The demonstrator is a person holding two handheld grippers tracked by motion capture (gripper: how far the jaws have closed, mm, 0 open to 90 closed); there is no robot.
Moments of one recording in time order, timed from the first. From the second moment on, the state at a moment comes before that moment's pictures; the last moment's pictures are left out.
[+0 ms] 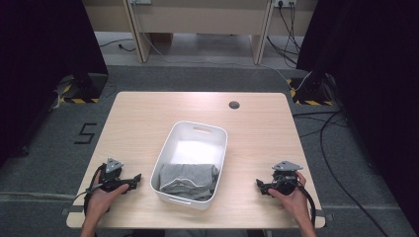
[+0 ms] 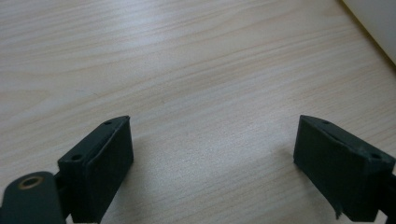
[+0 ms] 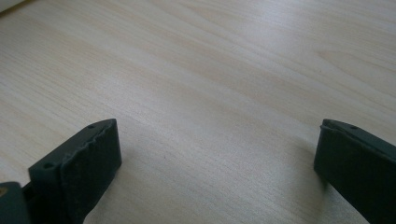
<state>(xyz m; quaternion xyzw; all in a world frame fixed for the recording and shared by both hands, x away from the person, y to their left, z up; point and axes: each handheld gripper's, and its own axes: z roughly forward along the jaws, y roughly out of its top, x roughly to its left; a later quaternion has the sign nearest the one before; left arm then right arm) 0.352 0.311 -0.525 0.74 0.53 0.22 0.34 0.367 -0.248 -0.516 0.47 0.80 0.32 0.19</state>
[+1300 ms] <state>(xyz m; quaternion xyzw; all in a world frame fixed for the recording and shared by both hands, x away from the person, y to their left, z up) 0.352 0.311 -0.525 0.74 0.53 0.22 0.34 0.370 -0.129 -0.388 0.28 0.84 0.45 0.14</state>
